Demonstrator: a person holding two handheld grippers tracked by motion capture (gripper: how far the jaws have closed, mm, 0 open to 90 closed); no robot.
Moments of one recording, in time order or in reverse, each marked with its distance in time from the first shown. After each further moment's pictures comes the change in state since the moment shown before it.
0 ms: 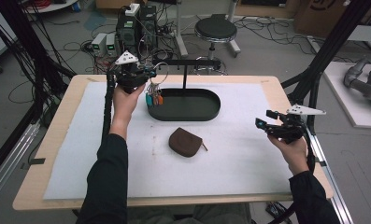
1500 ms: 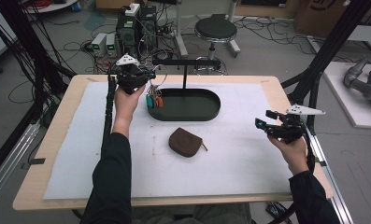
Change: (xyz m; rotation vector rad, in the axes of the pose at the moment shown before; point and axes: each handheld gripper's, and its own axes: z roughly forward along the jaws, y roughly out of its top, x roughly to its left) left arm 0.014 -0.014 0.012 0.020 0.011 -0.065; right arm 0.000 0.000 0.001 0.006 0.002 -0.003
